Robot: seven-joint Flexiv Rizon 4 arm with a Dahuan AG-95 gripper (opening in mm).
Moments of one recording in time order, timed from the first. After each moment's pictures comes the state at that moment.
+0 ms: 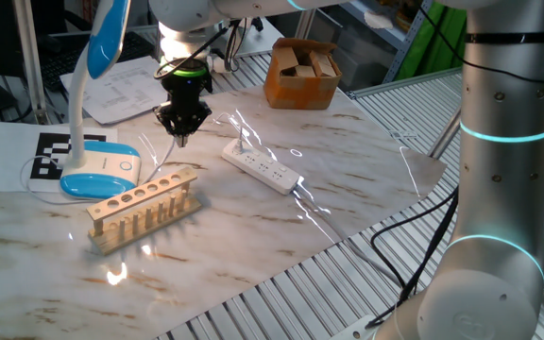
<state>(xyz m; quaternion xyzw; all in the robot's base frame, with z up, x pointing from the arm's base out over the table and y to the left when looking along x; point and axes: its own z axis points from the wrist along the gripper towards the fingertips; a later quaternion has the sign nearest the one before) 0.618 0.099 0.112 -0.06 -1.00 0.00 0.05</state>
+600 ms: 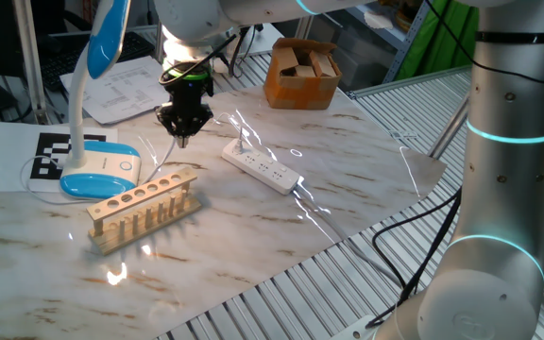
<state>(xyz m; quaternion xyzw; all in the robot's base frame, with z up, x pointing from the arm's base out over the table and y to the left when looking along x) 0.616 0.099 0.112 -0.12 -0.99 0.01 0.03</state>
